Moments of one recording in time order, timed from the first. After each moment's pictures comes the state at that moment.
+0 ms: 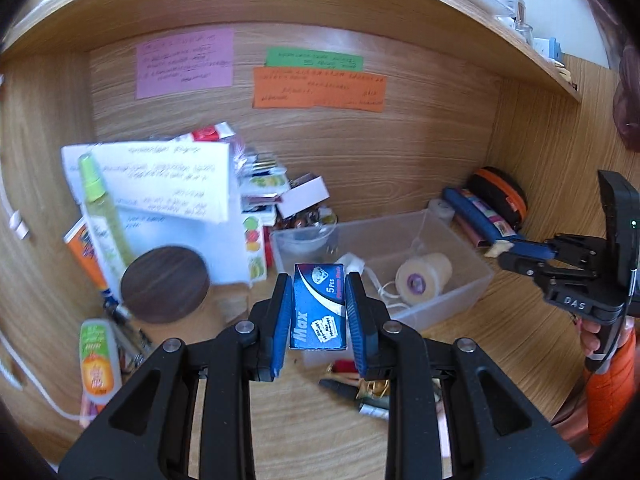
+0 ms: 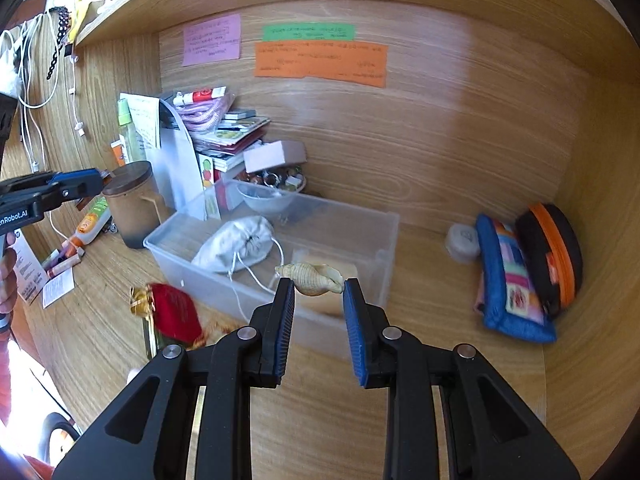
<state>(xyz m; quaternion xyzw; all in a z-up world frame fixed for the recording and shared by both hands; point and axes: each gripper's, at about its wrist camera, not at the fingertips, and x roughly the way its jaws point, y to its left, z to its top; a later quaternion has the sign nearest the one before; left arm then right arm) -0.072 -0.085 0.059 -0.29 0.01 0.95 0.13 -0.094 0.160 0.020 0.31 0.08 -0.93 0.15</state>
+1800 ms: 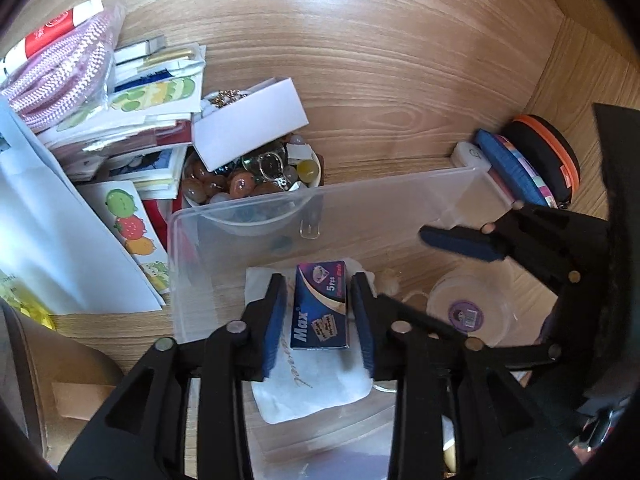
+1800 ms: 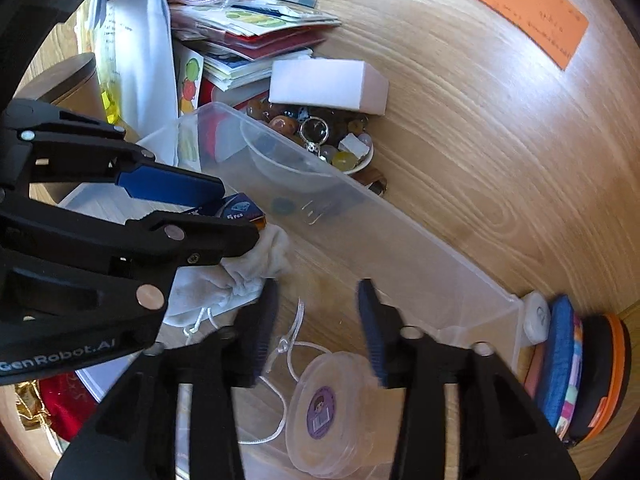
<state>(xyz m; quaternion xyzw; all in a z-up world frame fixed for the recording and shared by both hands) -0.221 -0.029 -0.024 -0.44 0.00 0.88 0.17 -0.224 0.056 -0.052 0.39 0.26 -0.87 0.17</state>
